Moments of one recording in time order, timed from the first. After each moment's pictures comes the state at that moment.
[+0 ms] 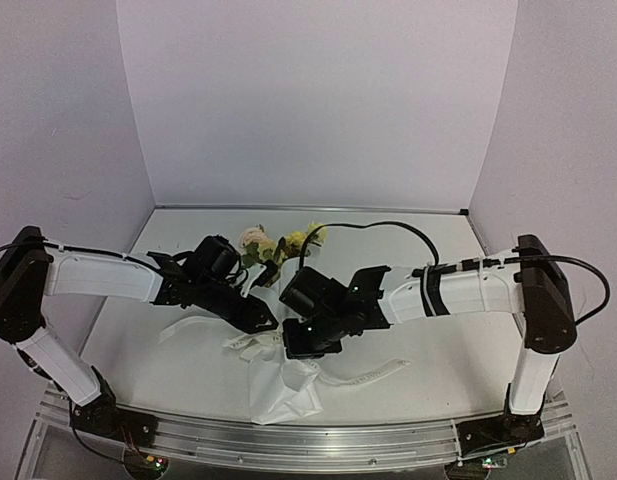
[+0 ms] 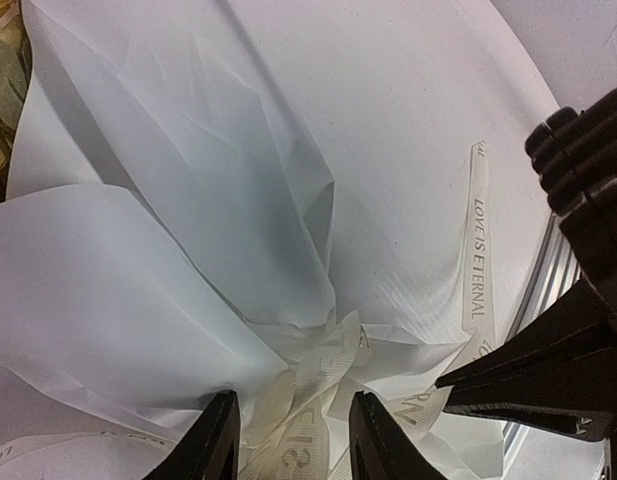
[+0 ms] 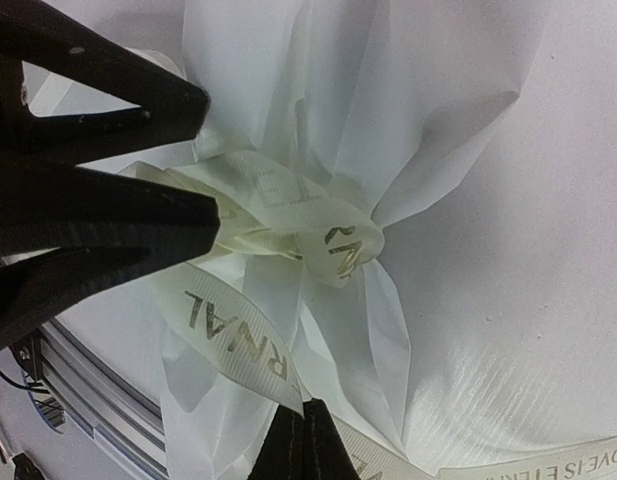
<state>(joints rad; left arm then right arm) -0.82 1.55 0.88 -0.19 0.37 -0.26 1.19 1.91 1.39 -0.53 0.02 0.90</state>
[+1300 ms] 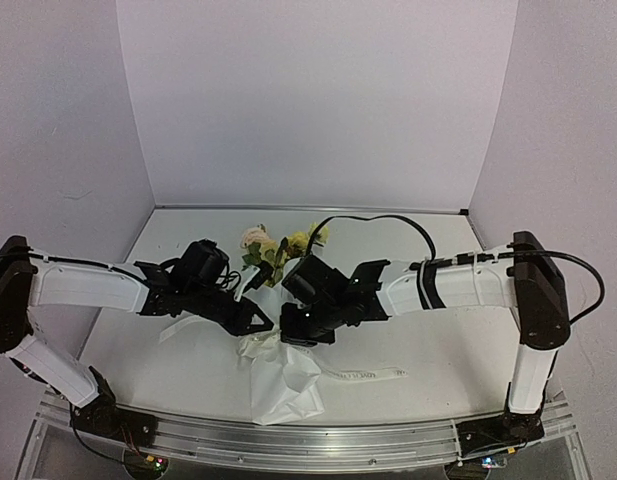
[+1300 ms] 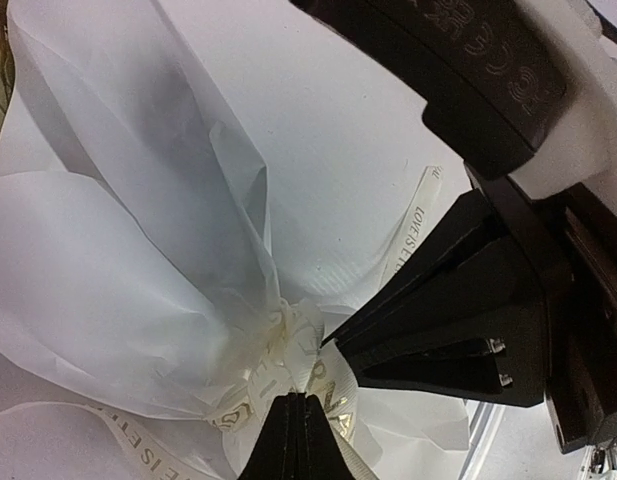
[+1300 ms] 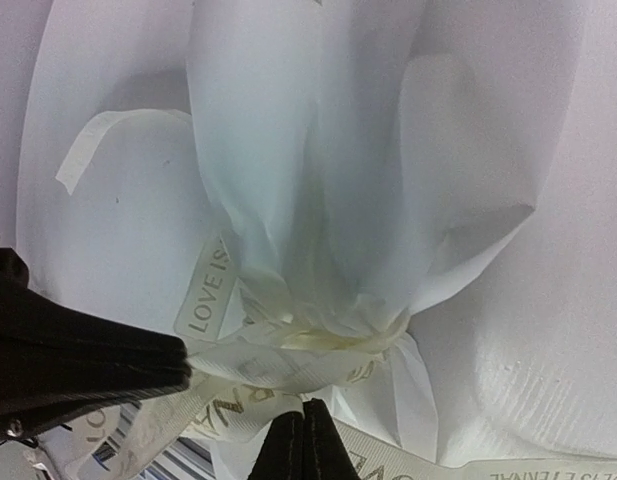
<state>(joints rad) -0.82 1.46 0.78 -0.08 0.45 -0.27 1.13 1.93 1.40 -0.42 -0.01 0.98</state>
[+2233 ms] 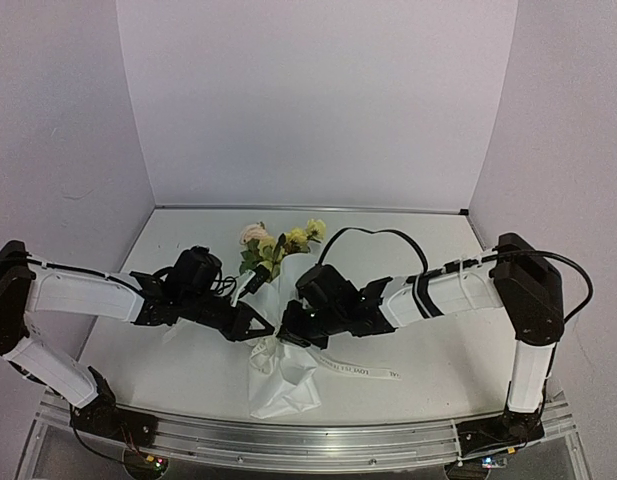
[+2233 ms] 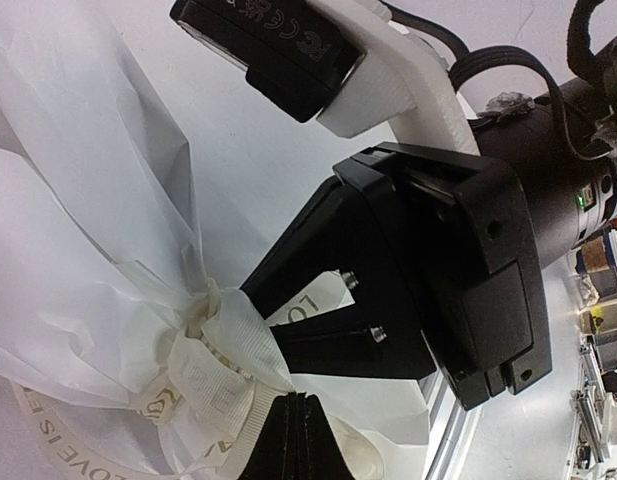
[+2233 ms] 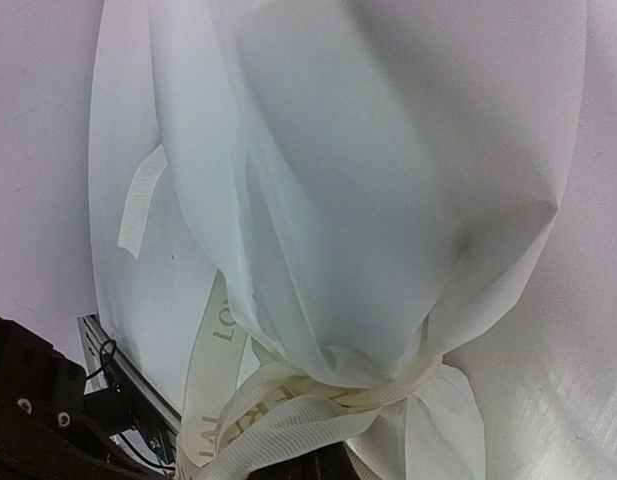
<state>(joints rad) -0.82 1.43 0.68 0.06 0.52 -0.32 1.08 1.96 1.22 -0.03 -0.09 1.16</state>
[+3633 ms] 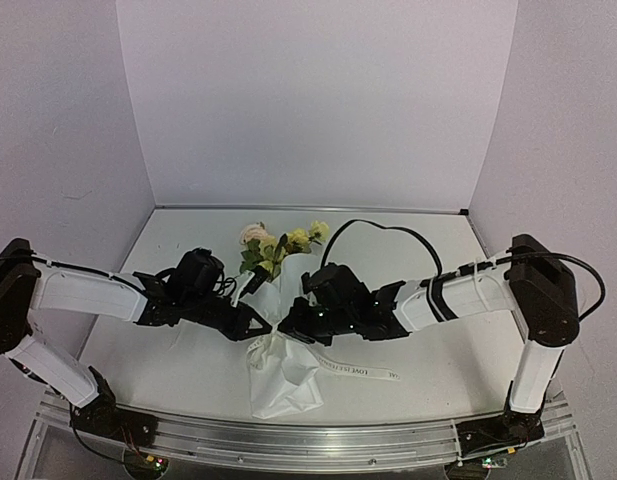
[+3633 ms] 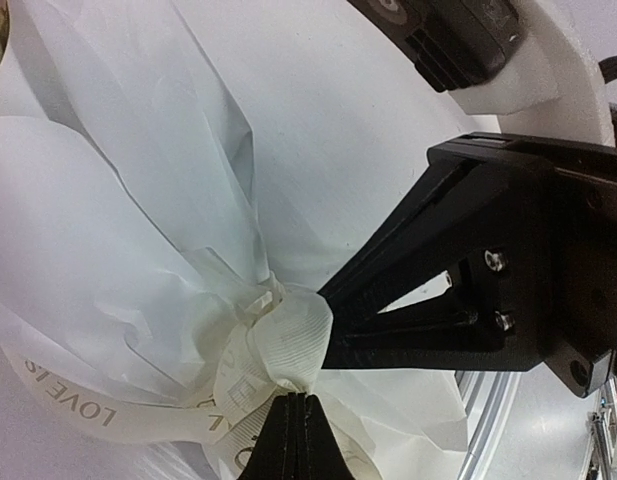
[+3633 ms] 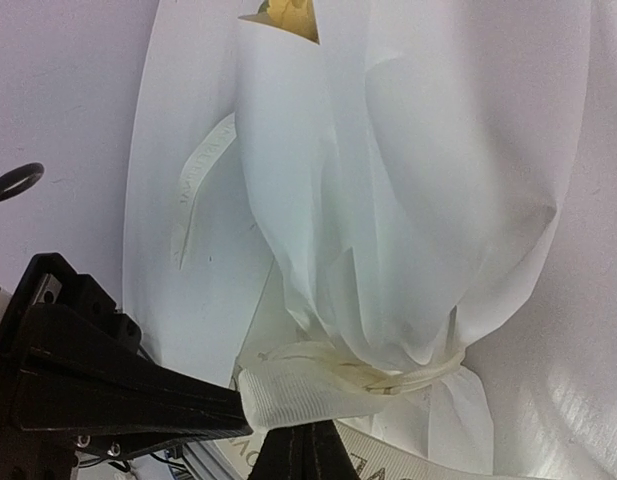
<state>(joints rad) -0.82 1.45 0.69 0.05 0.44 -0.33 1.08 1.88 1.12 0.11 -0.07 1.11</state>
